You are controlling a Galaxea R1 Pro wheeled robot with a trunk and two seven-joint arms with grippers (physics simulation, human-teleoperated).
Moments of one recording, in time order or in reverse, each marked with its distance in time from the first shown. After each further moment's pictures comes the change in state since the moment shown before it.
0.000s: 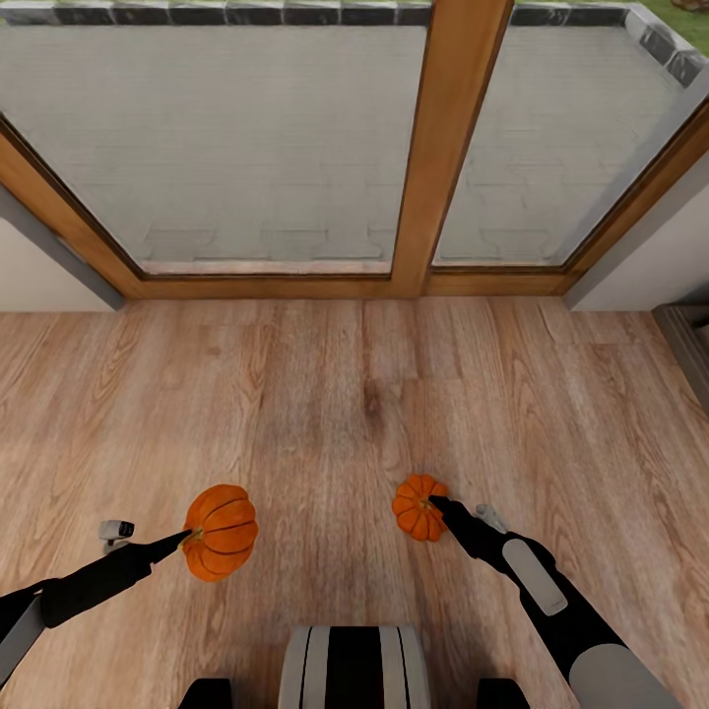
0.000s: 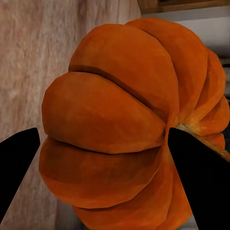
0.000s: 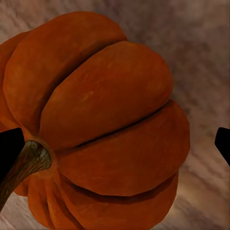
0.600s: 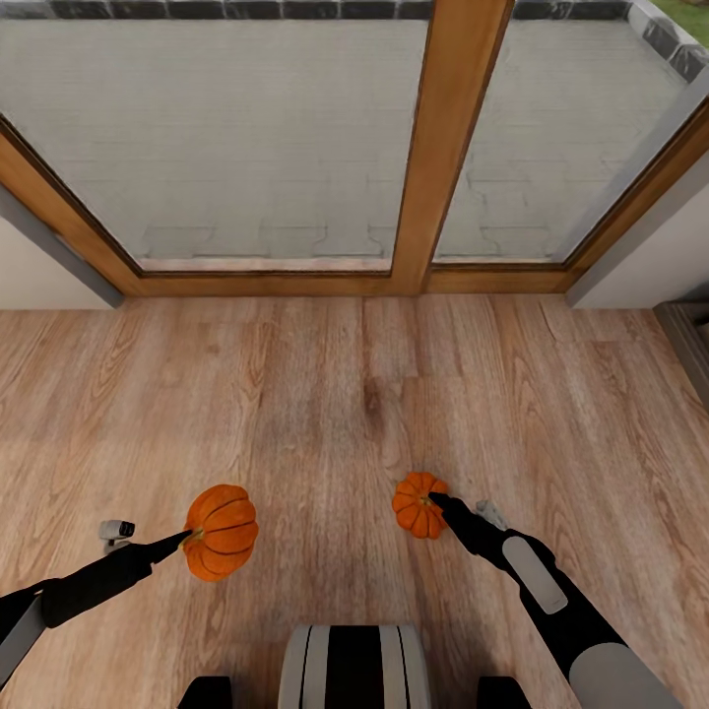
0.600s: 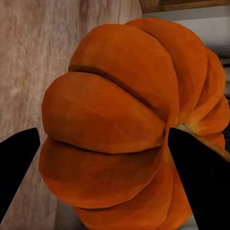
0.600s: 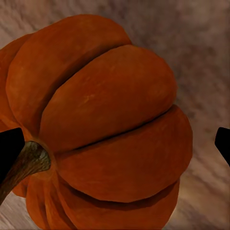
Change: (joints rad) left arm 0.000 -0.001 -0.001 0.000 0.000 0.000 0.000; right arm 0.000 0.000 -0.001 -0.019 0.004 -0.001 -0.001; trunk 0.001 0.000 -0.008
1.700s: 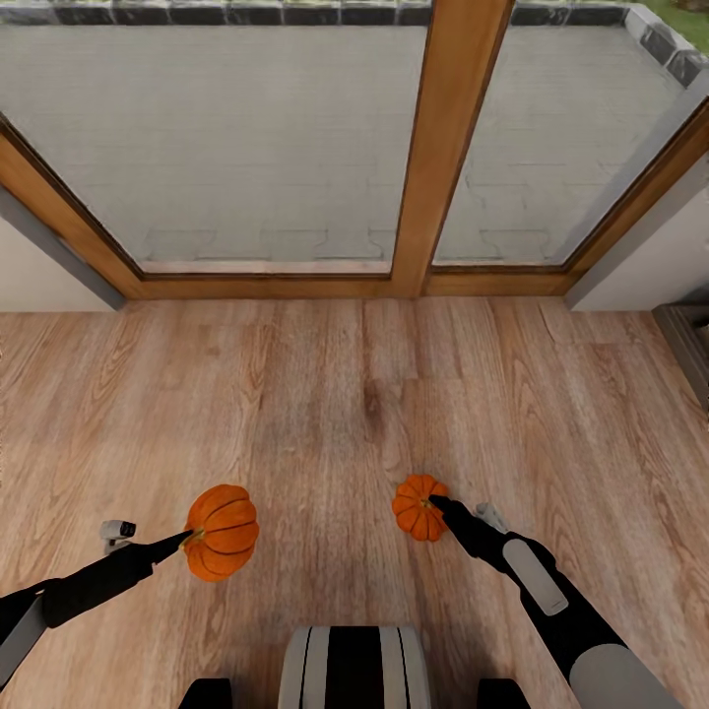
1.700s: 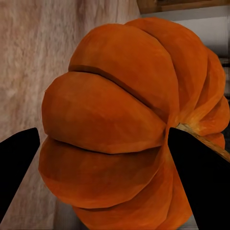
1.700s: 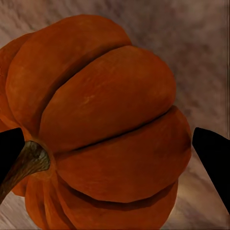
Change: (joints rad) left arm 0.000 -0.002 -0.002 0.000 0.001 0.000 -0.001; right arm 0.000 -0.001 0.000 0.021 -0.003 -0.001 0.010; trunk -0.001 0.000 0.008
